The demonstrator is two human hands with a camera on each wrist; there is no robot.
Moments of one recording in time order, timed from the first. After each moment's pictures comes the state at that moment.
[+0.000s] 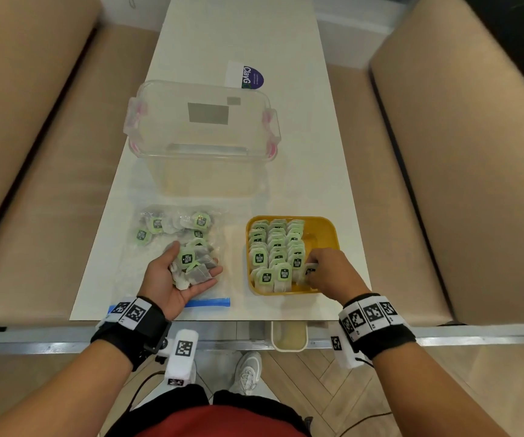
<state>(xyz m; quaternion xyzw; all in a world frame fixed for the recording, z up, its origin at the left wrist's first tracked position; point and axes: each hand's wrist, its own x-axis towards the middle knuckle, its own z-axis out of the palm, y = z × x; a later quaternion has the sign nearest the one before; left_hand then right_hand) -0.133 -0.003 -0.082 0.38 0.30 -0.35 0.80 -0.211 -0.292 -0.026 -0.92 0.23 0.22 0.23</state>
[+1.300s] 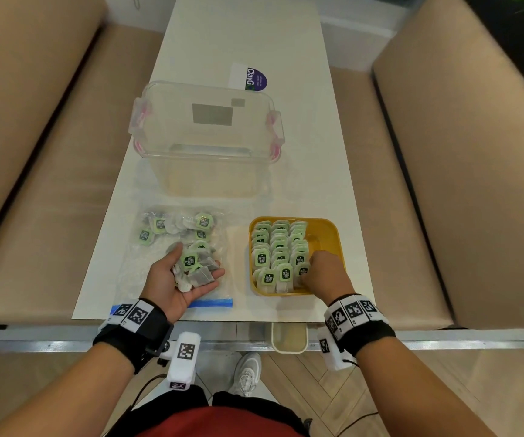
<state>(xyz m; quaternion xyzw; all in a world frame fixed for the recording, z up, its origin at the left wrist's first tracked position) -0.135 -0.002 -0.086 0.38 0.30 -0.36 0.80 -0.203 -0.284 -0.054 -0.91 0.30 0.20 0.20</state>
